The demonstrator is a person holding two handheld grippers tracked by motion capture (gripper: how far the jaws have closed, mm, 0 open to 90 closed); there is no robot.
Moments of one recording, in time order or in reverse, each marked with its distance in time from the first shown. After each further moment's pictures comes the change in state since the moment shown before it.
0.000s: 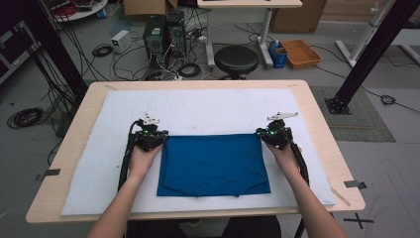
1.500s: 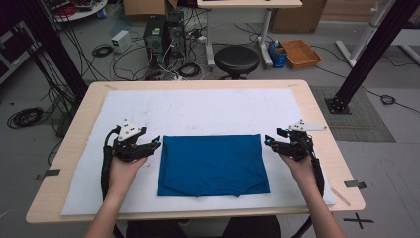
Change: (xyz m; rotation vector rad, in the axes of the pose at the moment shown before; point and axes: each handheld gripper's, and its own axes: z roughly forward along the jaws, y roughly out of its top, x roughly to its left) left arm -0.008 -0.012 -0.082 -0.207 0.029 0.104; right arm 0.003 -0.025 -0.070 -0.196 0.003 0.016
